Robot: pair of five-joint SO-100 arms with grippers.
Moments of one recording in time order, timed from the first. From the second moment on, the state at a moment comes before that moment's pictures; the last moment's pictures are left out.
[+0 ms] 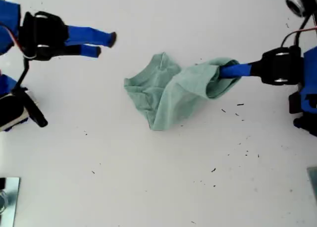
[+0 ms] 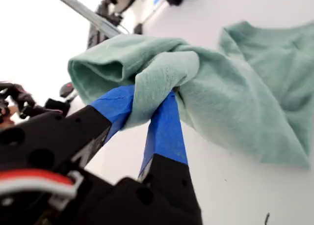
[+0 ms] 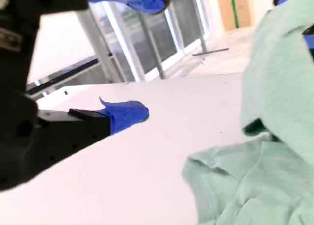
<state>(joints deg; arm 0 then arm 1) -20.7 148.4 122.4 57.5 15.0 12.1 179.5 144.7 45.3 -20.0</state>
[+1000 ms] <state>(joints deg) -14.4 159.8 142.9 46.4 11.2 17.8 127.8 94.6 67.6 -35.2</state>
